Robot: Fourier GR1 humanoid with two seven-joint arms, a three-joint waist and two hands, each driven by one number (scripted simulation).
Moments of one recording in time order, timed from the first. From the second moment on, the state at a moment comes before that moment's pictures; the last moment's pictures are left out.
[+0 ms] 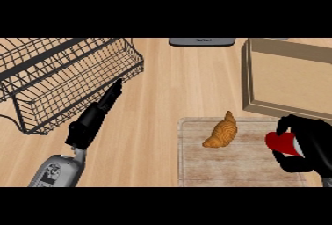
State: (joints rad) left arm -0.21 0.24 -0.24 -1.50 0.02 -0.02 0.04; right arm 0.04 -0.56 0.17 -1.74 0.93 -0.01 0.20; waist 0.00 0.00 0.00
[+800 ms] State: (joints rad) left arm -0.21 0.22 -0.20 -1.50 -0.01 -0.04 0.05; right arm 0.14 -0.60 -0.21 -2.32 0.55 0.21 0.28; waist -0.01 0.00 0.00
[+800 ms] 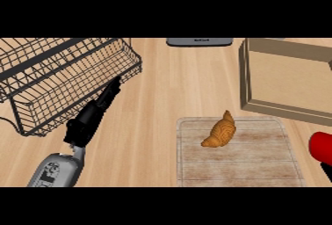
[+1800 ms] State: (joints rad) left arm -0.22 0.17 -0.16 -1.51 -0.05 -0.09 0.08; right arm -0.39 -0.69 -0.34 -1.82 0.47 0.28 0.37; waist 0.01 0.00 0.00
